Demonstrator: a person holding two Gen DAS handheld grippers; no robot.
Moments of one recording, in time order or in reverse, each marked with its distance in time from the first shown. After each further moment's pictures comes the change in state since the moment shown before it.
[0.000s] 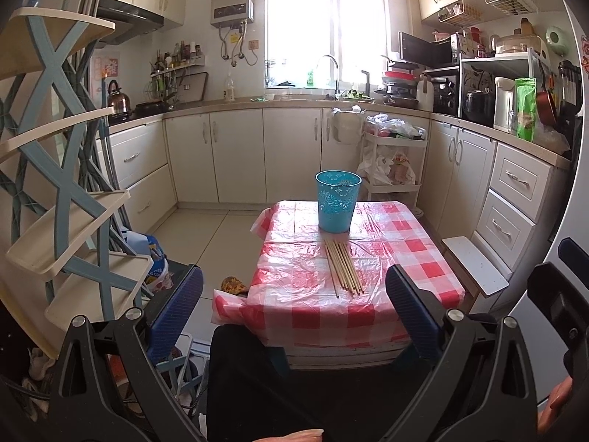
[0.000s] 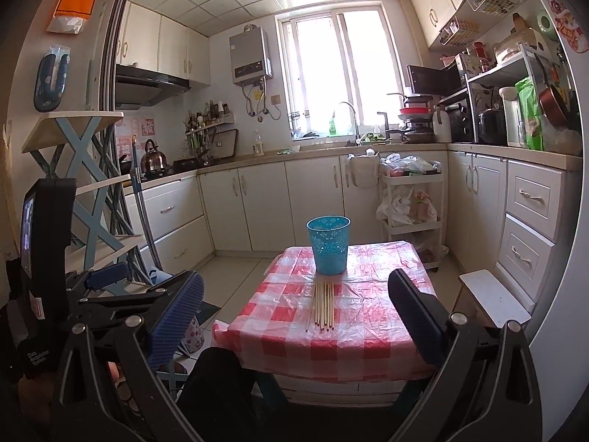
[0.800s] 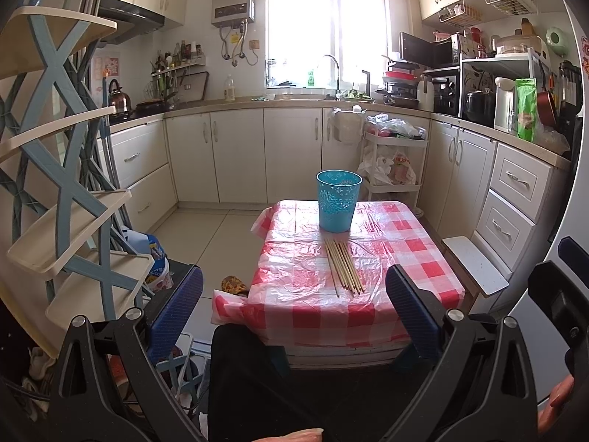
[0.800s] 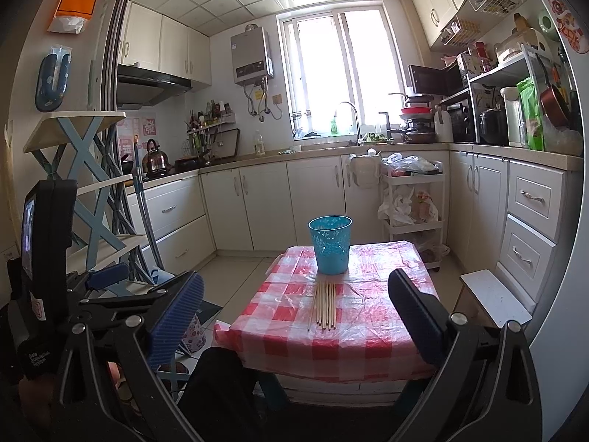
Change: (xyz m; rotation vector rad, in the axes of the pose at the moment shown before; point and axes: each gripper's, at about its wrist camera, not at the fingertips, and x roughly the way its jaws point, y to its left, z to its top) left arm -0.003 -0.004 -0.002 -0.002 -0.002 0.001; right arm 0.000 0.004 0.000 -0.014 0.025 -0.005
